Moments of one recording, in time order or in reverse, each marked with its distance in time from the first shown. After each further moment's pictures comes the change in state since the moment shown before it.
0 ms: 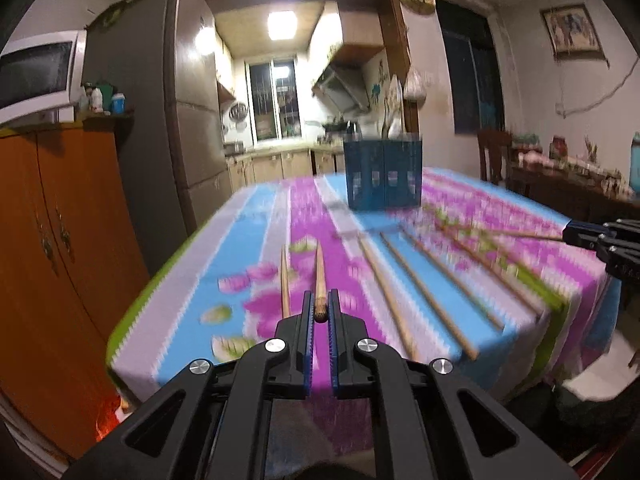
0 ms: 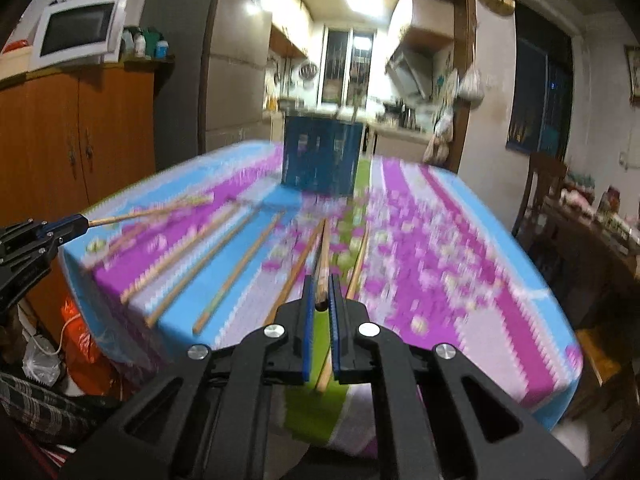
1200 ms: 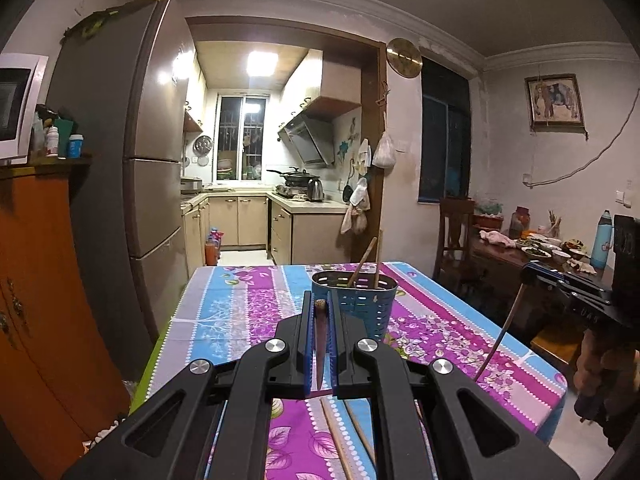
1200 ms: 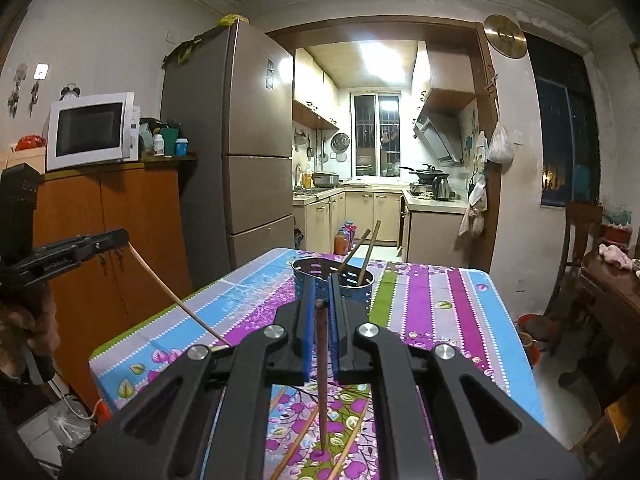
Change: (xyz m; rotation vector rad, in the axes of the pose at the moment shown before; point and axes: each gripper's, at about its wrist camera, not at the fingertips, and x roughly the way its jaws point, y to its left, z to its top) left arm 0.025 0.032 0.183 -0.088 -0.129 -0.206; right arm 0.002 -0.071 0.149 0.057 -0.234 0.187
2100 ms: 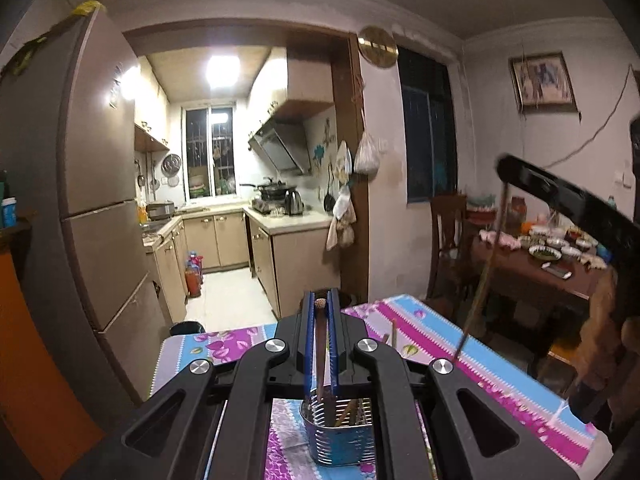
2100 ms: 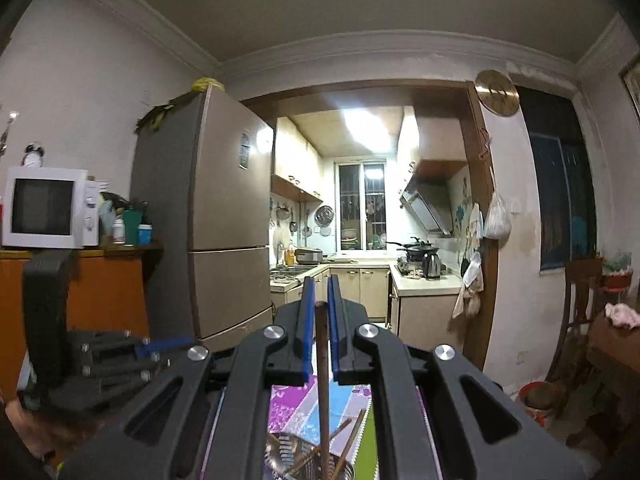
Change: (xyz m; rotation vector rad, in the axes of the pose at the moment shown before) left arm 0.203 -0.016 0.122 0.121 0.018 -0.062; right arm 0.132 -0.041 0.150 0.018 -0.258 -0.070
